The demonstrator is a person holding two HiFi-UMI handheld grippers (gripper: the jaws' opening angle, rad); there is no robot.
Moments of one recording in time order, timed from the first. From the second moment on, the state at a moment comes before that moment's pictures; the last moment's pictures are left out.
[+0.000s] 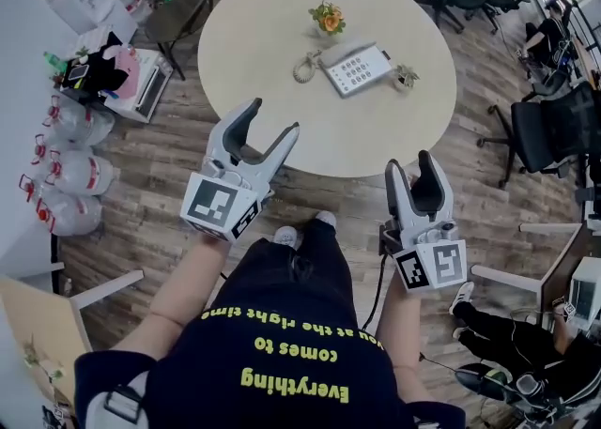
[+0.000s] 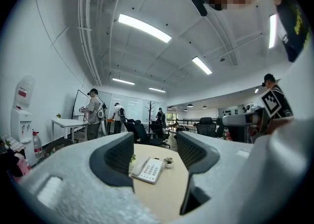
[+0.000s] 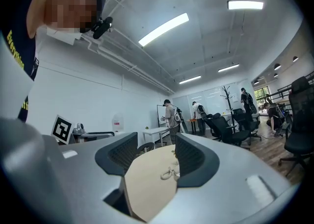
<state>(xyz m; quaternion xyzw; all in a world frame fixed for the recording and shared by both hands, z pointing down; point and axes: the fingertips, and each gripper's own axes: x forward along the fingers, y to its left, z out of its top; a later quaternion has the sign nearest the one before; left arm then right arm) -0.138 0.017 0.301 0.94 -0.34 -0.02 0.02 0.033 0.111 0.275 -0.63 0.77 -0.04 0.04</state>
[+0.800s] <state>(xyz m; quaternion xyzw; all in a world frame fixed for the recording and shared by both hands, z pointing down) -0.029 -0.129 0.305 0.91 -0.41 -0.01 0.02 0.155 -0.068 0.271 -0.55 0.83 -0.04 0.05</state>
